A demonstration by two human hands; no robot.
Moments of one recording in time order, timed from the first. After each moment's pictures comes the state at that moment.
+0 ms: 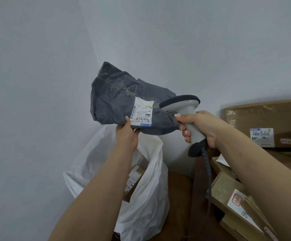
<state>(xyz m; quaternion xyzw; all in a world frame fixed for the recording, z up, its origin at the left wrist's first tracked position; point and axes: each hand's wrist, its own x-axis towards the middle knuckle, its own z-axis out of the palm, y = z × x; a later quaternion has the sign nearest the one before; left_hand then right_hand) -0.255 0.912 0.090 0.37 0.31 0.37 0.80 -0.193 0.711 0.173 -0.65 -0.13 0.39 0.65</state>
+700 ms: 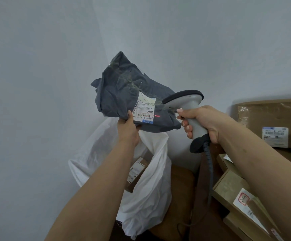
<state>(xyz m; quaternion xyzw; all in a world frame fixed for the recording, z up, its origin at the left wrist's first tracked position) -0.269 0.921 0.078 0.42 0.33 0.39 0.75 -0.199 0.734 0.173 -0.66 -0.09 0.41 0.62</state>
